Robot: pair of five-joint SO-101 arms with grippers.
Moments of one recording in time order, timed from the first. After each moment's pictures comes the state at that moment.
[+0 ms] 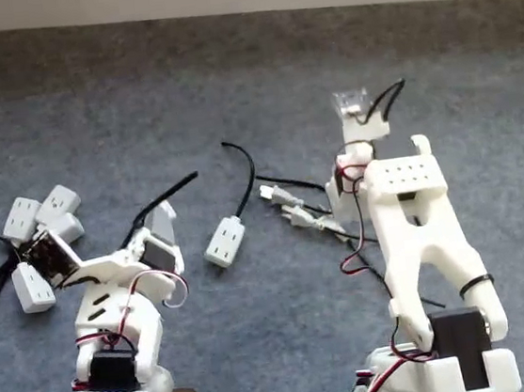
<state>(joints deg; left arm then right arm) 0.7 -104.1 96.0 36.9 49.3 -11.1 -8.8 26.1 70.6 4.5</state>
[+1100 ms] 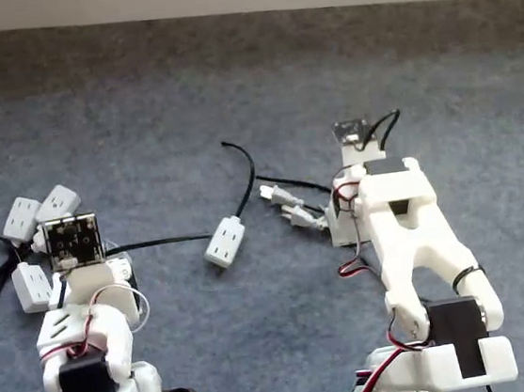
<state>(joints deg) -15.5 -97.1 81.6 61.4 1.1 -11.2 -6.0 34.9 63.3 3.2</state>
